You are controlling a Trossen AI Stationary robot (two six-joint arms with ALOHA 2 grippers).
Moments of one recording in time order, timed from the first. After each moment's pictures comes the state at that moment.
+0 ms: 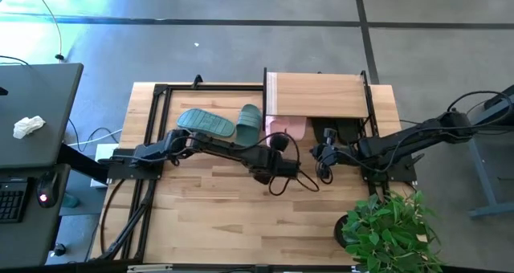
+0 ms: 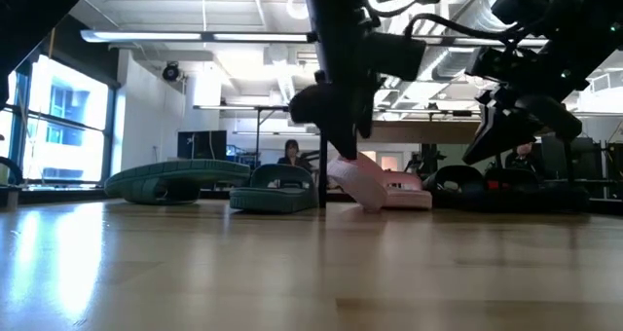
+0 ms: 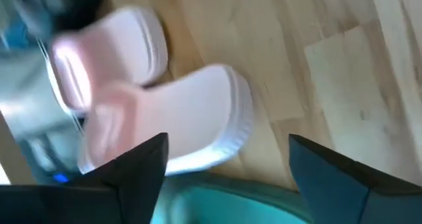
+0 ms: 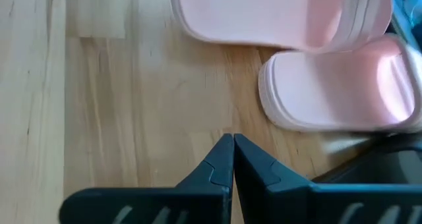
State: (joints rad) left arm -0.03 2.31 2.03 -1.08 -0.59 0.37; right arm 0.15 1.07 0.43 -0.26 0.46 0.06
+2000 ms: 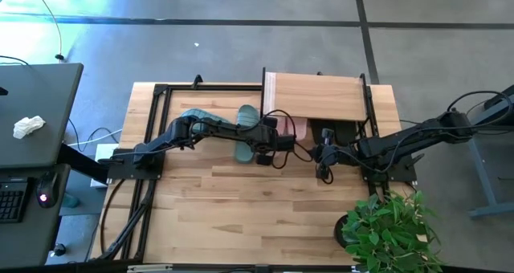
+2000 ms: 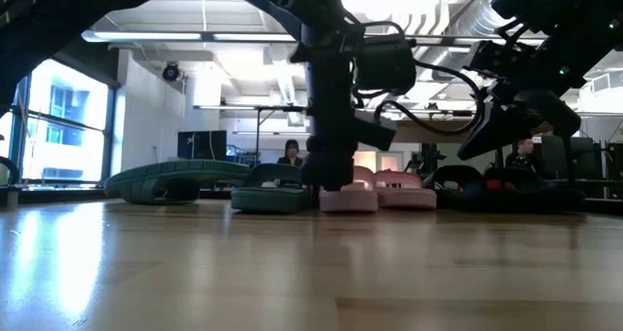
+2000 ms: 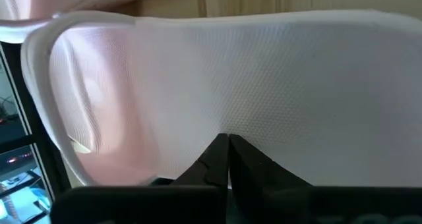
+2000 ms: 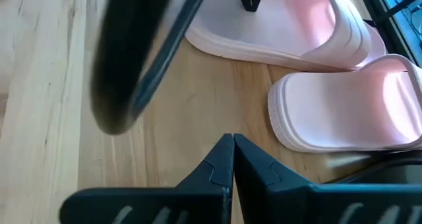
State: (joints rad) left arm 0.18 2.35 1.87 -0.90 -0.53 0.26; right arm 0.15 1.07 0.43 -0.21 0.44 0.02
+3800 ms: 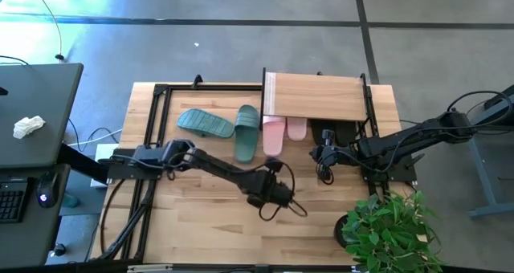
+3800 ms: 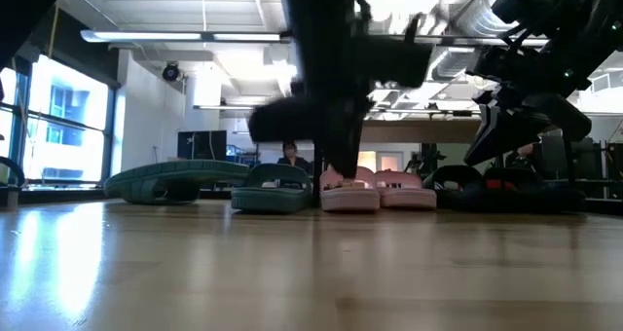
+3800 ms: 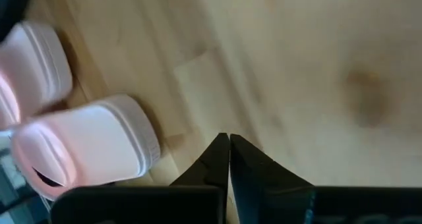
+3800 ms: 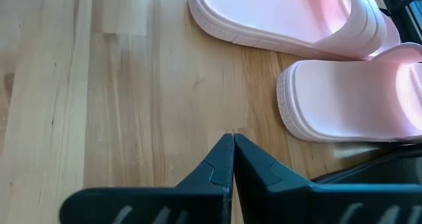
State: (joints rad) left arm -0.16 2.34 1.95 -1.05 -0.54 0.22; right arm 0.15 1.07 0.43 -0.25 0.41 0.02
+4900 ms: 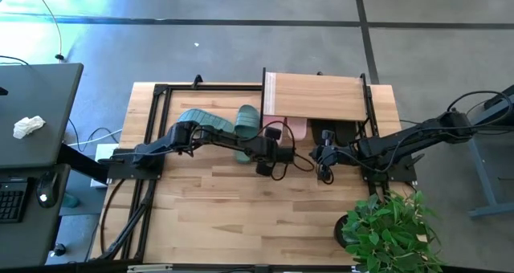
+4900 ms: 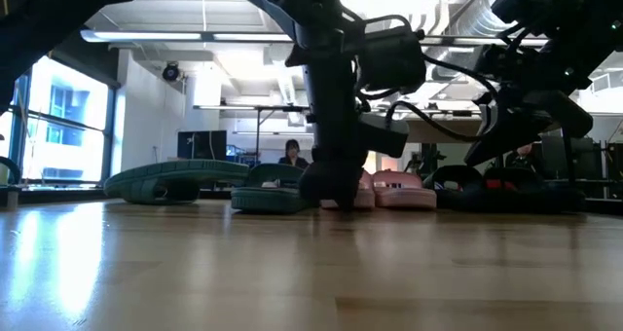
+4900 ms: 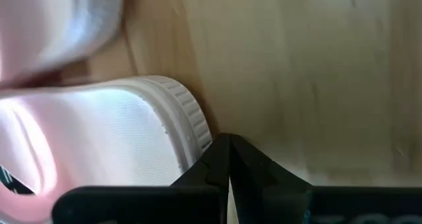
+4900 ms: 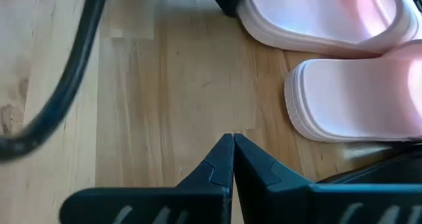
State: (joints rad) left arm 0.11 2.35 1.80 -0.78 -0.50 0.33; right arm 0.15 1.07 0.43 -0.25 0.38 0.05
